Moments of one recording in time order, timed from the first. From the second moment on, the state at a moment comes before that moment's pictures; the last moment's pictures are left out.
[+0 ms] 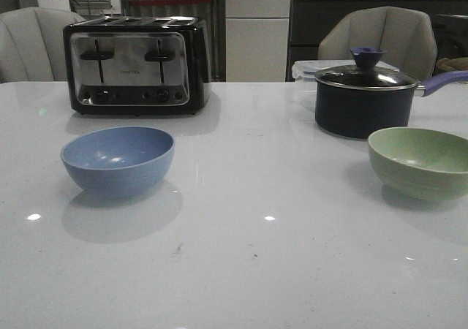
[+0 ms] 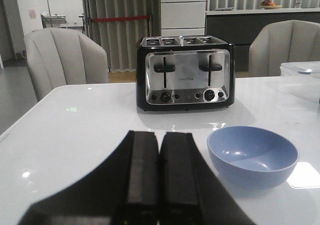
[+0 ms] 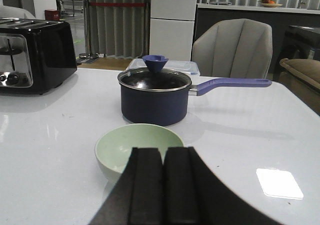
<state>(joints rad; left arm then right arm) -0.10 0.00 0.00 -0.06 0.05 0.10 0.03 -0.01 0.03 0.03 0.03 -0.02</state>
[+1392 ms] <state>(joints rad) -0.10 0.10 -0.49 -0.06 0.27 0.10 0.03 0.11 -0.49 0.03 0.33 -0.02</state>
